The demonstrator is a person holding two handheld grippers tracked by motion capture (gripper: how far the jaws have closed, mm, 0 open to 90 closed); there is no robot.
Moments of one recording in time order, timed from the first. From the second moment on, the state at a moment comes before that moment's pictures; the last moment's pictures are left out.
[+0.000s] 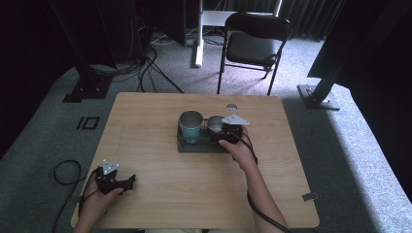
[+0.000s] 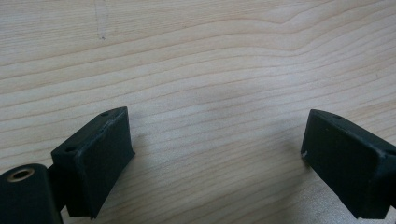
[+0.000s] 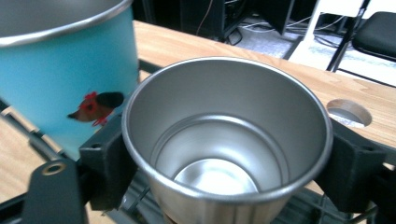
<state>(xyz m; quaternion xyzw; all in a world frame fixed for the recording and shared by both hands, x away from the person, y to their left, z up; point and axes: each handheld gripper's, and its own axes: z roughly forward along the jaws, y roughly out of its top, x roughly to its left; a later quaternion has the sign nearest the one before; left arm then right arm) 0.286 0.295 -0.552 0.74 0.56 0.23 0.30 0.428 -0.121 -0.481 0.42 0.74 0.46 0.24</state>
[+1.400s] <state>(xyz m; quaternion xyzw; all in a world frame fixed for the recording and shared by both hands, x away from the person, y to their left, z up) 0.286 0.295 -0.552 0.74 0.56 0.23 0.30 0.392 -0.166 -0.476 0.40 0.74 0.49 0.24</state>
